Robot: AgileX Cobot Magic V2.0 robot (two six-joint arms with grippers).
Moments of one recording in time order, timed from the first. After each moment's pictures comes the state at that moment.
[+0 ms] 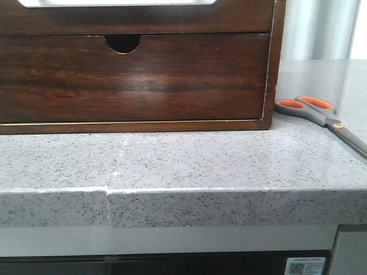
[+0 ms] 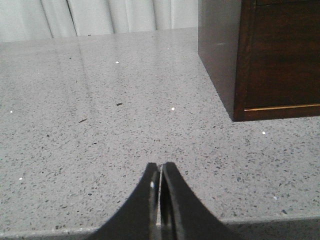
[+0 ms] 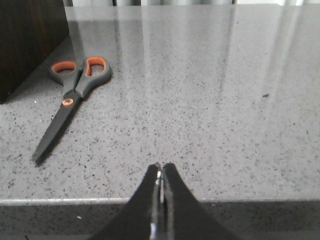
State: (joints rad) left arm -0.05 0.00 0.00 0.13 0.23 -0.04; right arm -0.07 -0.01 0.01 -0.04 0.27 0.01
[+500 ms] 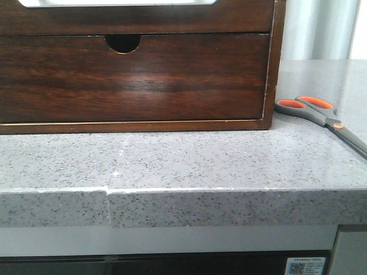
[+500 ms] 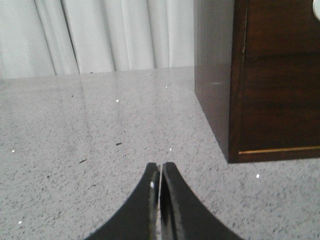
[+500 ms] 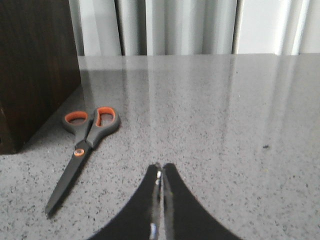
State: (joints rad) left arm -0.05 0.00 0.00 0.11 0.09 -0.04; right arm -0.07 -0.01 0.01 -0.04 0.11 0.01
